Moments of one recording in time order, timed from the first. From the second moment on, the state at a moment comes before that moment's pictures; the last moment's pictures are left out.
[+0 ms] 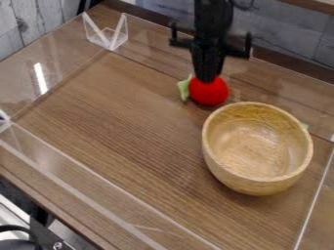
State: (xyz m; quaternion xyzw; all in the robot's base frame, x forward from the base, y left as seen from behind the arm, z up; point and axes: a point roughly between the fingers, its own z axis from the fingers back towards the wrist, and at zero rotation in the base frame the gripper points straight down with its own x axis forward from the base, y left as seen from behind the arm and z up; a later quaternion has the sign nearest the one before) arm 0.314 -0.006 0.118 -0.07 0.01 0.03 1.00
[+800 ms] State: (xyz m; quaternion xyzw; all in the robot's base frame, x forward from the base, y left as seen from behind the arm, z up) arm 0.323 -0.003 0.095 -0.06 0.02 0.03 1.00
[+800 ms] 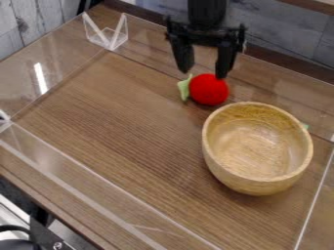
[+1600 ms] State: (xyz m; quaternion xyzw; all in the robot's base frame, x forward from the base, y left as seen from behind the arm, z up) arm 0.362 -0.006 0.044 -0.03 0.03 -0.02 1.00
